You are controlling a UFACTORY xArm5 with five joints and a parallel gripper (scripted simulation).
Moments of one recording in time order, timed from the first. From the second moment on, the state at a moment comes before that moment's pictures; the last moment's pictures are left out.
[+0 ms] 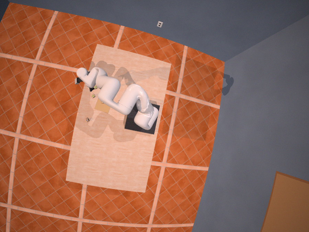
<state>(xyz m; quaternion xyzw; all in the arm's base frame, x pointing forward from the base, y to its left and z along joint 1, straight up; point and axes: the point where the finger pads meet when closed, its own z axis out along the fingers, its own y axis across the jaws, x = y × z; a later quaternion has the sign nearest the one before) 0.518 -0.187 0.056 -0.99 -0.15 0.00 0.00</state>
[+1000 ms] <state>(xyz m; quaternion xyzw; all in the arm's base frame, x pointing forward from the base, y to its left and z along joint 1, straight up) 0.519 -0.188 0.044 -0.97 0.22 0.00 0.00</state>
